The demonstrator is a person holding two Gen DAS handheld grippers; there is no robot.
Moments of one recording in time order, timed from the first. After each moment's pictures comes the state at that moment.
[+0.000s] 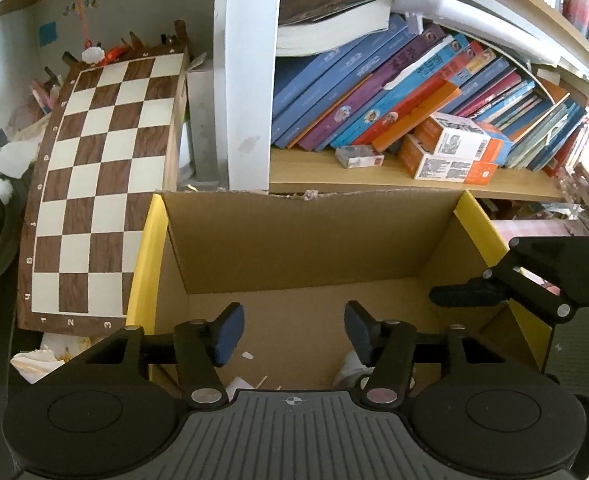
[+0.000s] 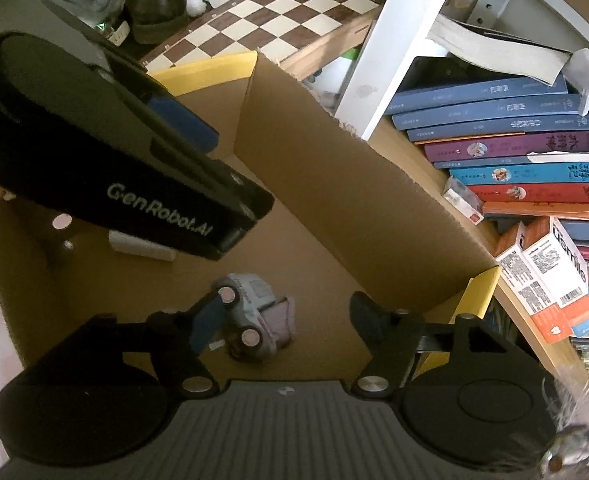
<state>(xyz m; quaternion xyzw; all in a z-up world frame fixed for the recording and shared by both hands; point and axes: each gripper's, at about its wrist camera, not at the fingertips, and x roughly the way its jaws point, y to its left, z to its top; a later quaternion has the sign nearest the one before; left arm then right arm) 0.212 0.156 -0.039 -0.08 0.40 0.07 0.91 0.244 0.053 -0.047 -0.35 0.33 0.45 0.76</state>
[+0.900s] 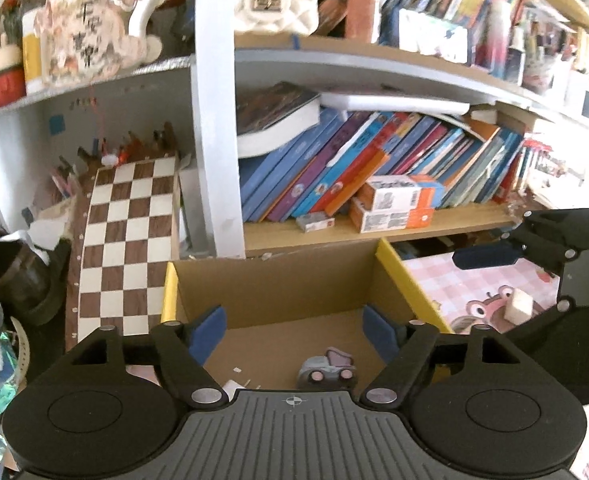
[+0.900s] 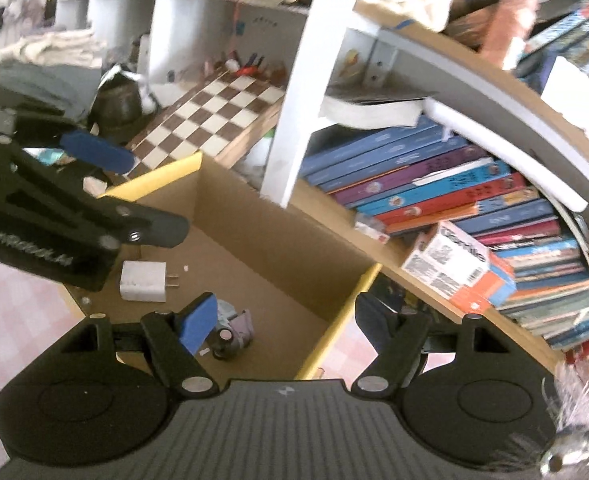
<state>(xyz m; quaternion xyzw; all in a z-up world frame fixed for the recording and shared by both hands) 0.131 0.108 0.035 -0.03 0.30 0.06 0.95 0.201 -0.025 0.031 -0.26 0.26 0.39 0.84</state>
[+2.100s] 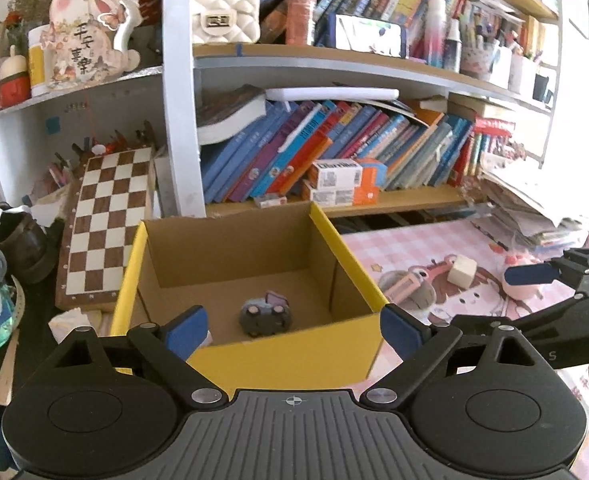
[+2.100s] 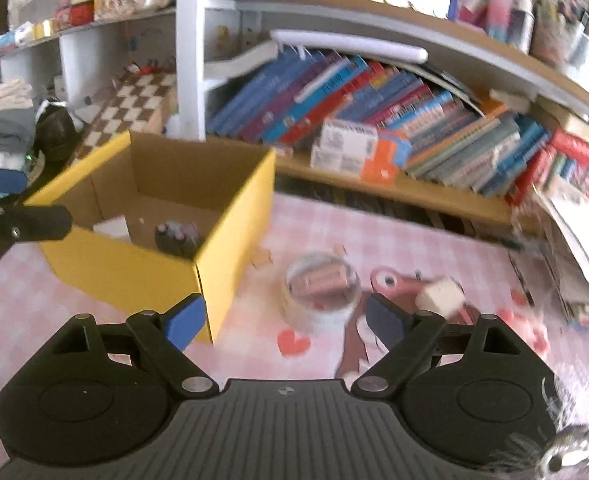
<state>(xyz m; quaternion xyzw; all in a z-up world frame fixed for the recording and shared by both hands) 0.052 0.037 0.024 -0.02 0.30 0.04 0.95 0.135 -0.153 0.003 -0.13 0.32 0.27 0.90</state>
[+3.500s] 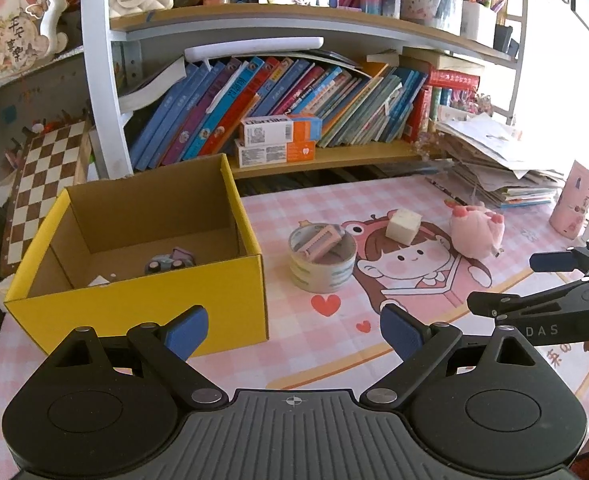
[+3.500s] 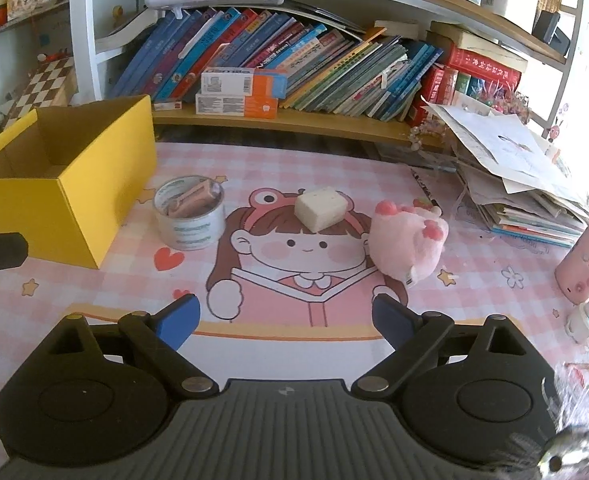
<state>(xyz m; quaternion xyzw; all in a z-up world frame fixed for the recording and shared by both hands) 0.062 -0.062 -0.008 -0.02 0.33 0.02 0.94 0.136 -0.261 -0.027 -0.11 0.35 0.17 0.91</state>
